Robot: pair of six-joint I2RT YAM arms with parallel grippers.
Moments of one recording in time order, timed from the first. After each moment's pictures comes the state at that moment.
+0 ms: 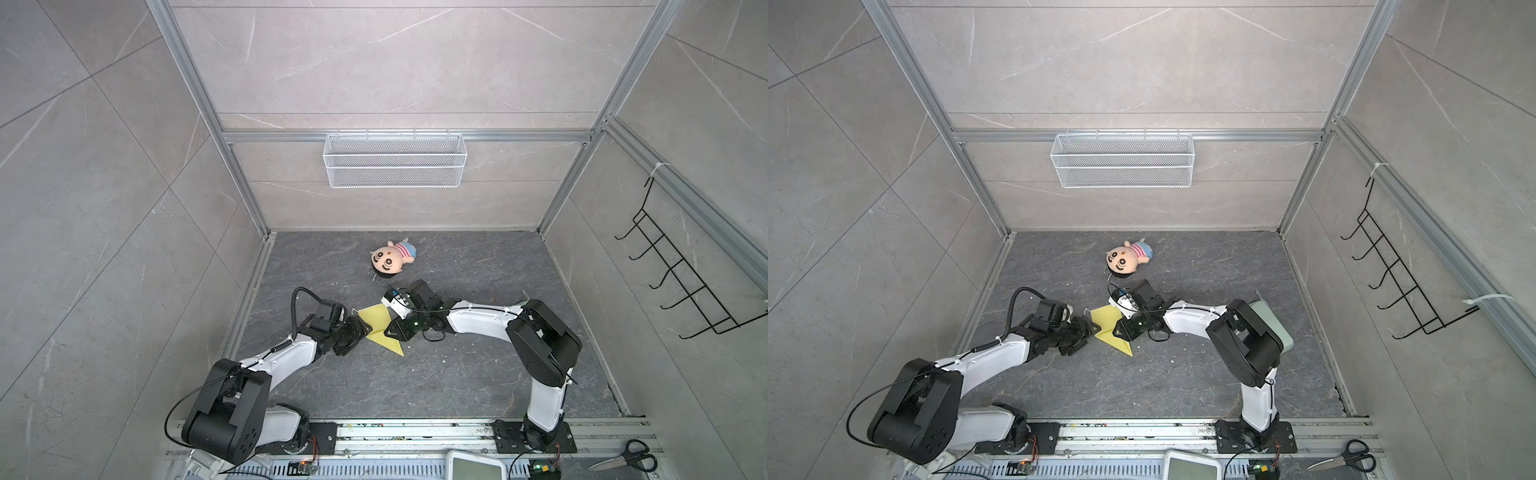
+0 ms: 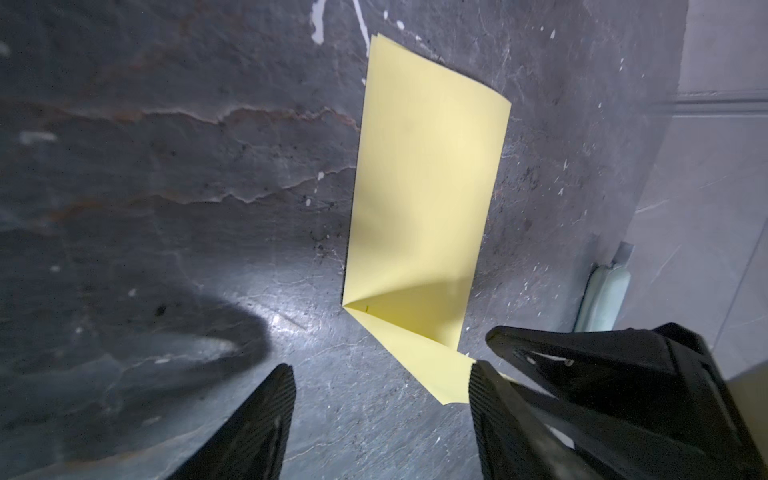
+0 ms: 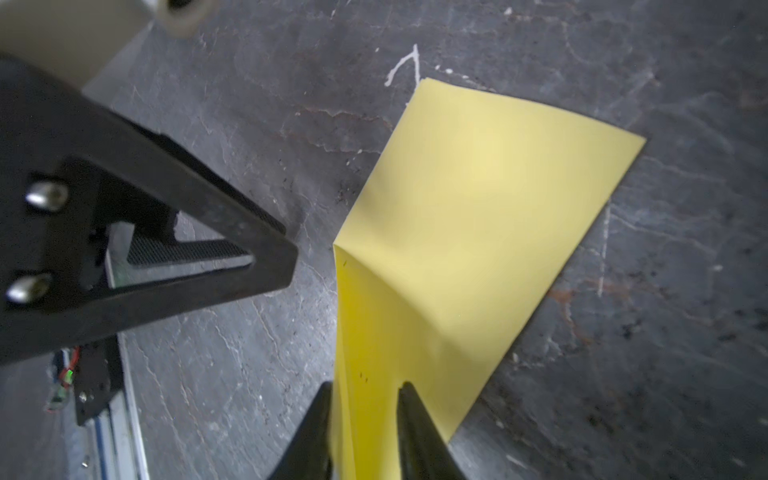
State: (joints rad) left arm -0.36 1.32 0.52 -0.14 0.39 -0.95; right arm 0.75 1.91 1.13 -0.13 -0.49 0.15
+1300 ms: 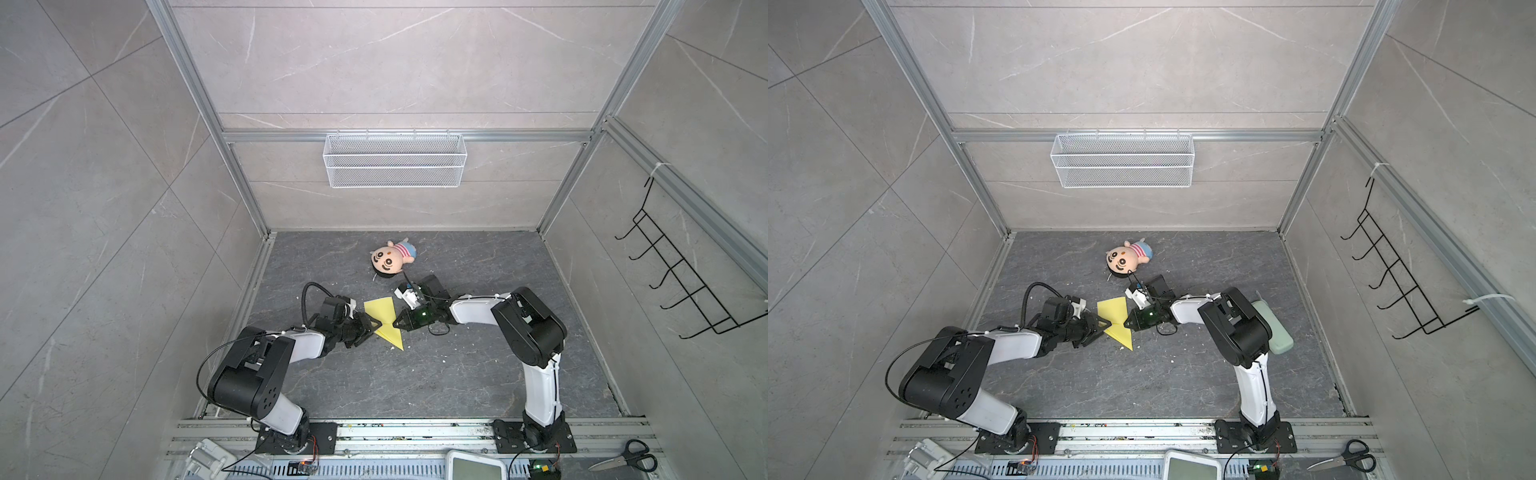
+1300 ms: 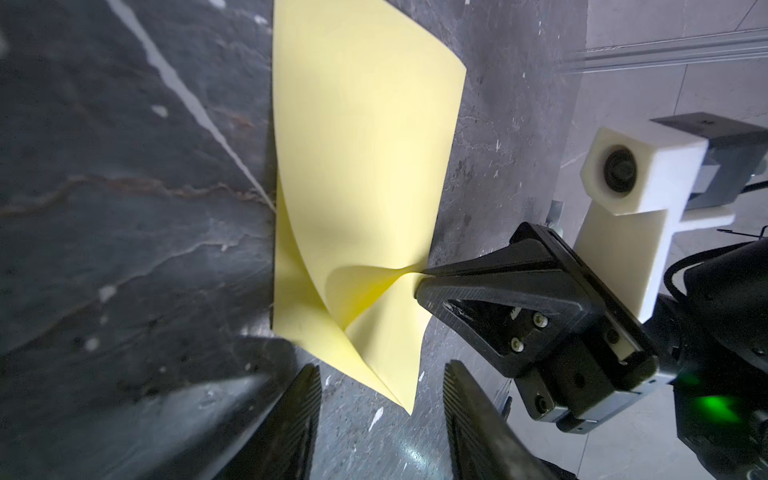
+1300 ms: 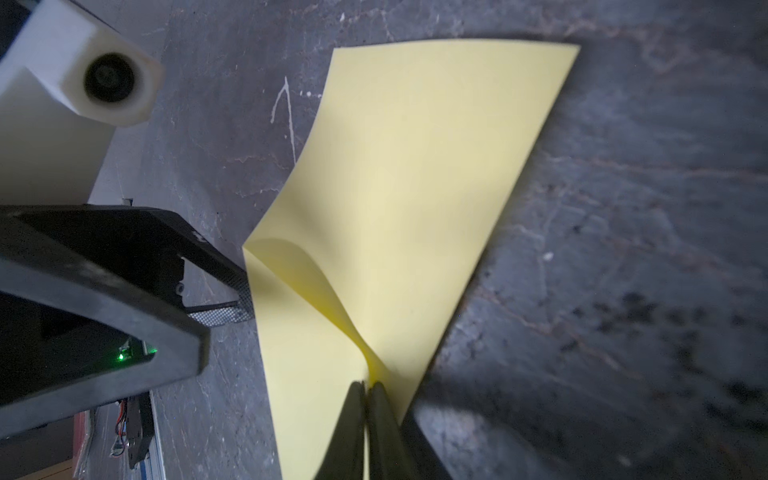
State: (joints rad) left arm -0.35 1.56 0.51 0.25 0.59 -0.93; right arm 0.61 2.05 1.13 -0.01 -0.64 0.31
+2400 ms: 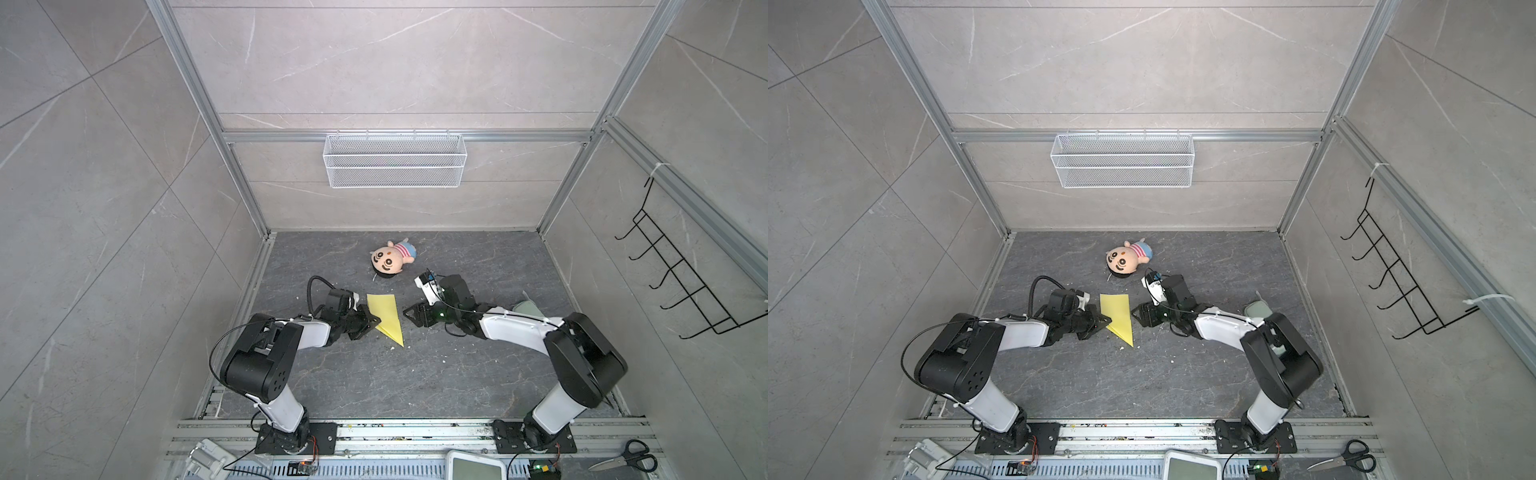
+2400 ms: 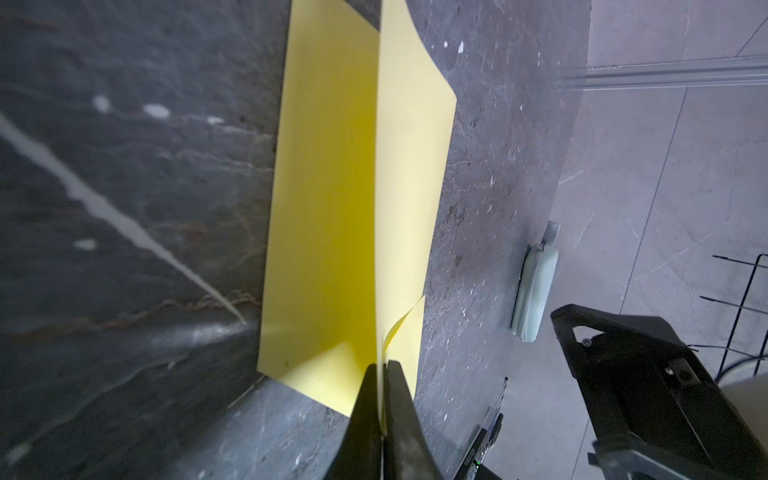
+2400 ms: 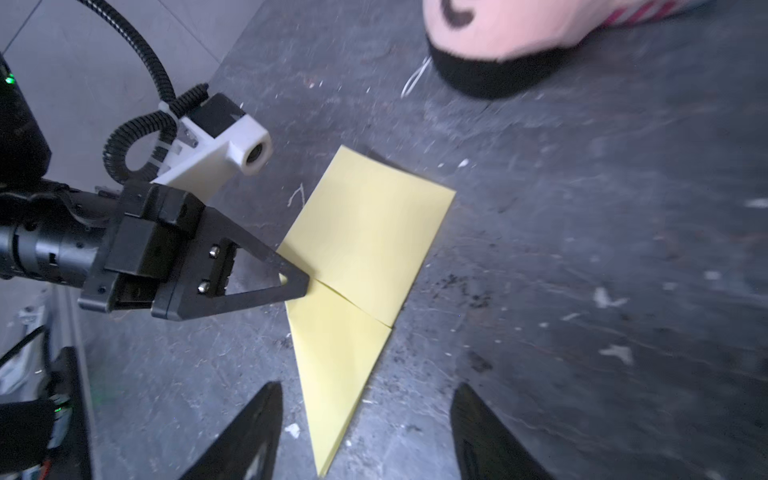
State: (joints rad) left arm -0.37 1.66 0.63 0.24 0.57 -0.98; right arm 0.60 1.62 0.84 0.14 -0.32 0.25
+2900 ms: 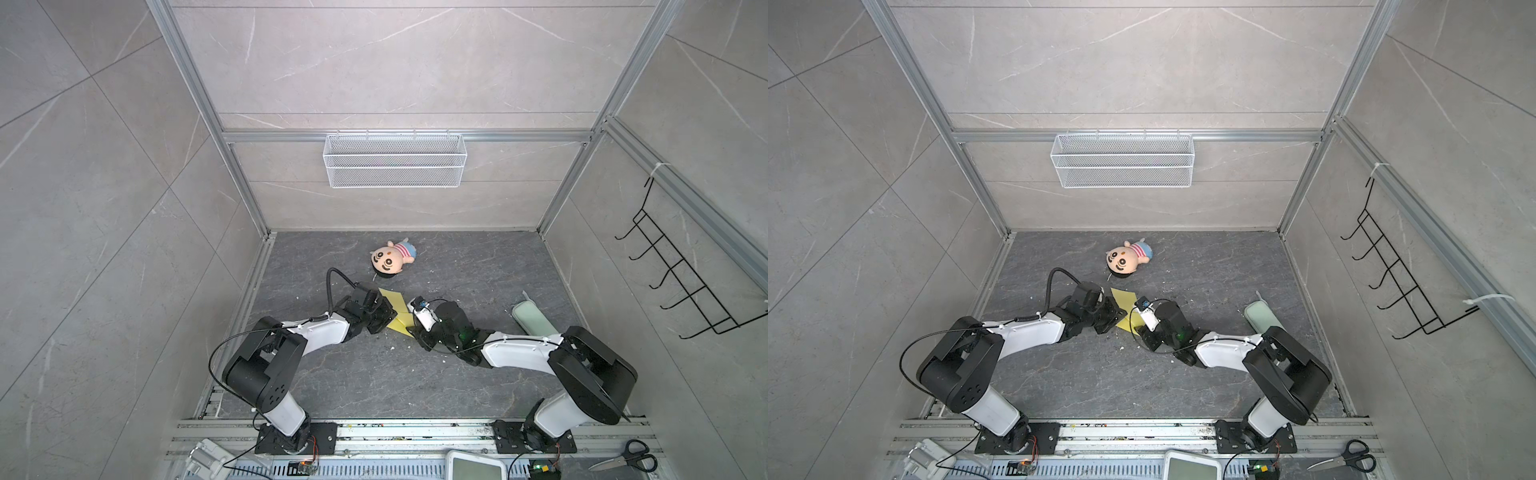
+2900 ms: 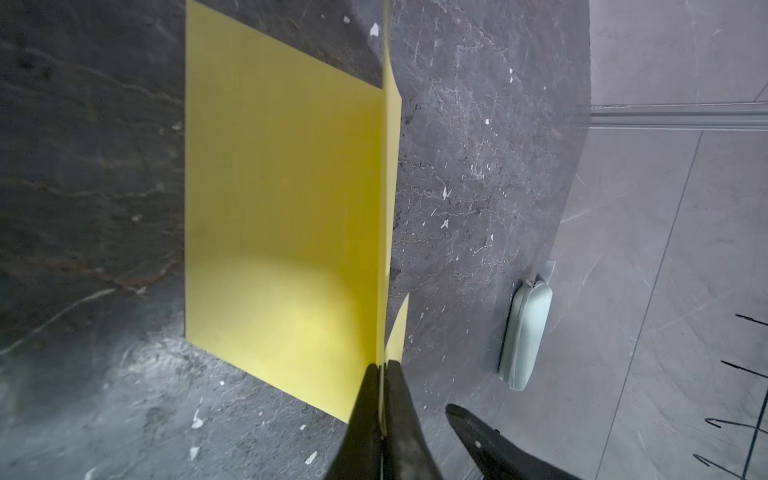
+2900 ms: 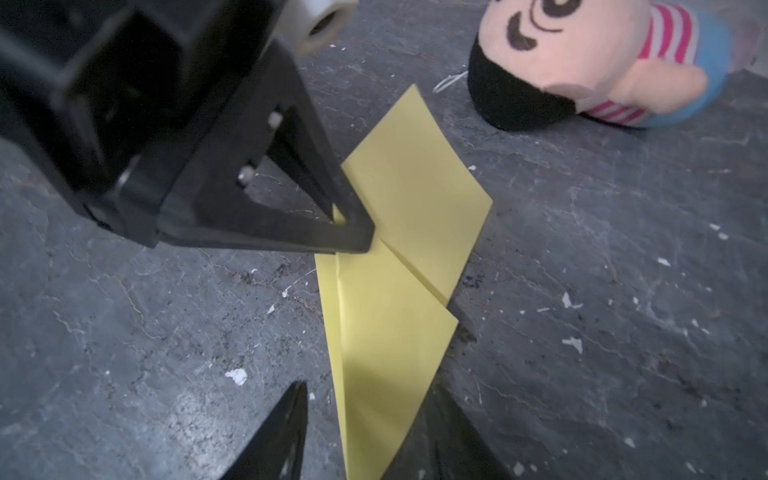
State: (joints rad) left arm -0.59 1.62 0.81 0.05 0.27 -1.20; right arm 0.78 1.59 0.63 0.37 -0.06 -0.07
